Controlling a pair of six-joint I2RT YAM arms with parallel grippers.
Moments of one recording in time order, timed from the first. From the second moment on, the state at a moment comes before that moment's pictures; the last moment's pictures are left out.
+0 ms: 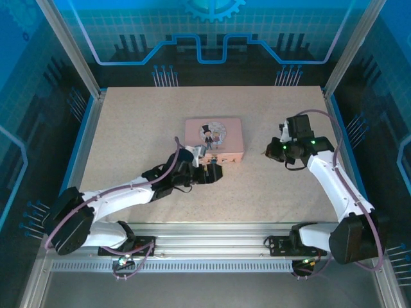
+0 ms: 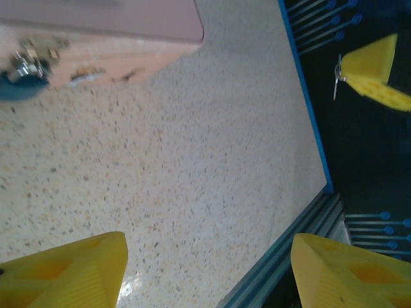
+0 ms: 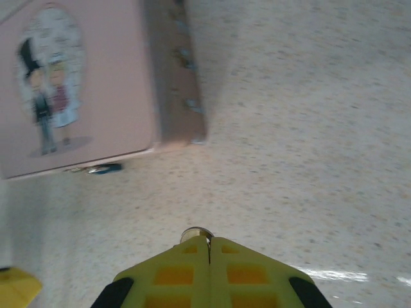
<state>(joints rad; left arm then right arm) -0.77 1.30 0.69 0.08 0.23 -0.88 0.17 1.23 1.06 -0.84 -0.26 0.50</state>
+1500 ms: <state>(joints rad) -0.70 1.27 0.83 0.14 0.30 -0.90 0.58 1.27 1.14 -0.62 -0.30 0.74</state>
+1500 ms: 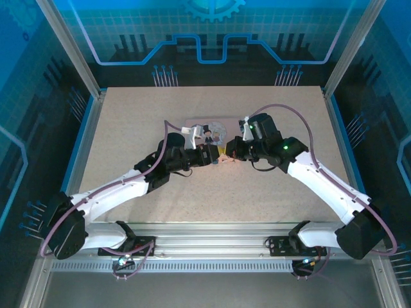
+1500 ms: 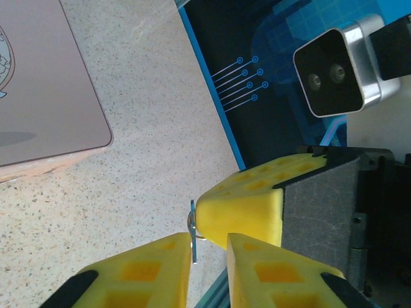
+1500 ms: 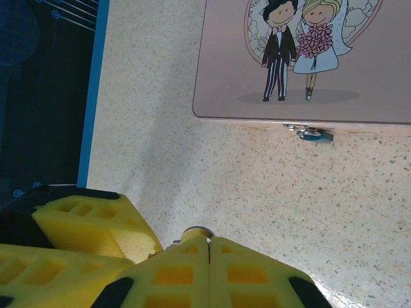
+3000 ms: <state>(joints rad) -0.57 1.21 1.18 -0.64 0.56 -0.50 0.31 1.11 0.82 -0.21 -0.69 0.61</state>
